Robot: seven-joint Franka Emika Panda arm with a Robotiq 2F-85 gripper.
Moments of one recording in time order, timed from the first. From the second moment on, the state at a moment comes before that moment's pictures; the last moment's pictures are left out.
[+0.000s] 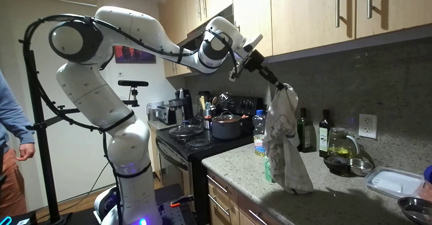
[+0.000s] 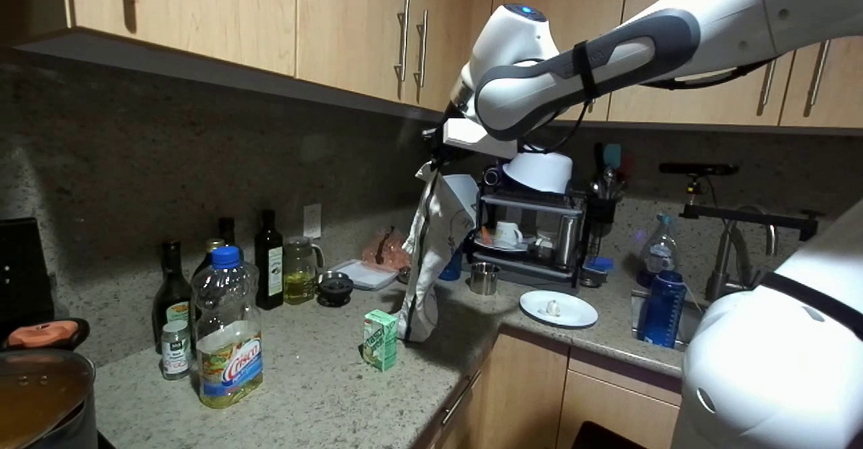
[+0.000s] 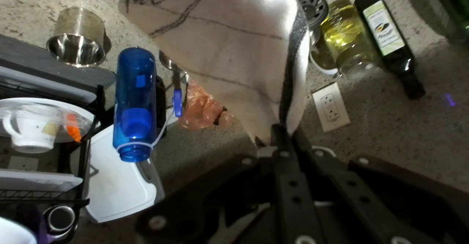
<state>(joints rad) -0.14 -0.54 -0.10 -2.39 -0.38 2.60 0.64</state>
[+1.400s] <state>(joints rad) -0.43 -0.32 -0.01 -2.21 -0.47 2.65 0.62</state>
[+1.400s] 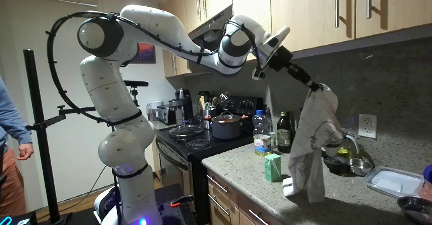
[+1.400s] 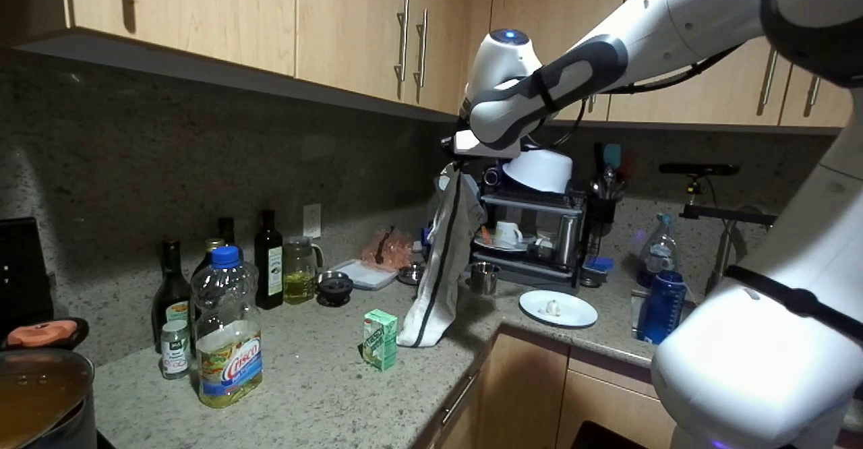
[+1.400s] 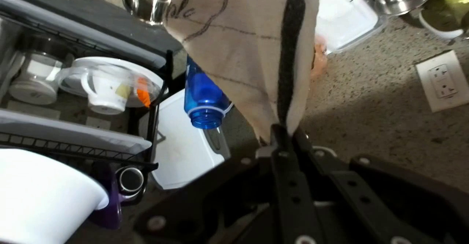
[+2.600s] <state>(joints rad) -0.27 -0.29 -0.01 -2.11 -0.67 2.60 0.50</state>
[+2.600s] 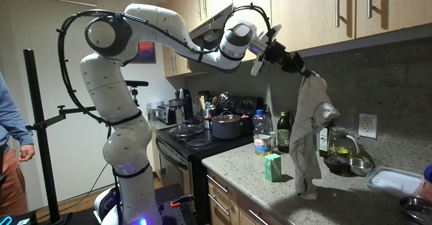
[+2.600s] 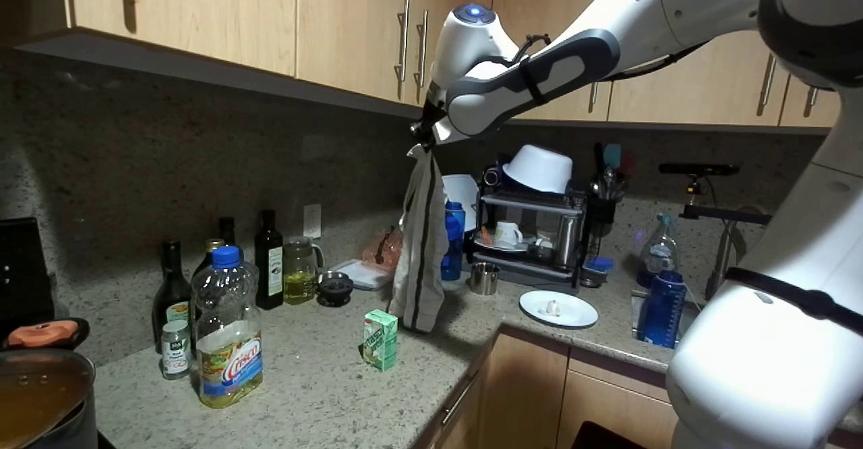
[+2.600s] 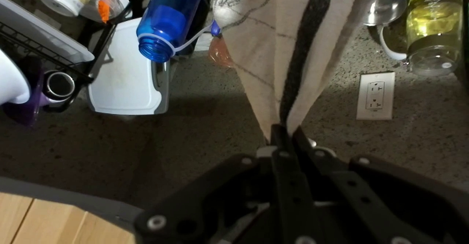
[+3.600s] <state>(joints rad) -0.17 -0.49 0.02 -2.35 -0.43 2.57 0.25</state>
